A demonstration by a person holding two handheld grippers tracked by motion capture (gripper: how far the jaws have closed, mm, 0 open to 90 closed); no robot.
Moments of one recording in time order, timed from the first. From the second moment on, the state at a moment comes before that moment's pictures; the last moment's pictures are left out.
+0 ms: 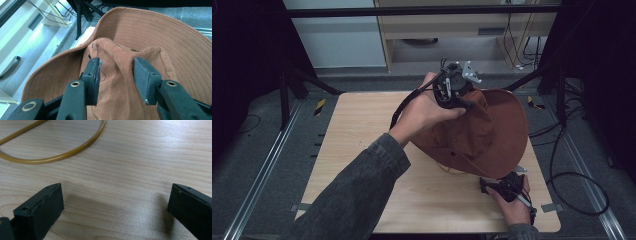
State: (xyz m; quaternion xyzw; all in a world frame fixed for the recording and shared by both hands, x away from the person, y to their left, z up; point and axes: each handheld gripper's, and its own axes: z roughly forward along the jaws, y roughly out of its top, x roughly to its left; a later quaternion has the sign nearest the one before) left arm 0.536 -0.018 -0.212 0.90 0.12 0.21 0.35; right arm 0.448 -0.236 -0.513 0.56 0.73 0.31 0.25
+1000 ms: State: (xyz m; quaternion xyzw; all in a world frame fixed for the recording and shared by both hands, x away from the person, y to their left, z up) left arm 0.521 -0.004 -0.213 0.89 0.12 0.20 0.38; right arm 0.447 -0.235 -0.512 0.56 0.73 0.30 0.25
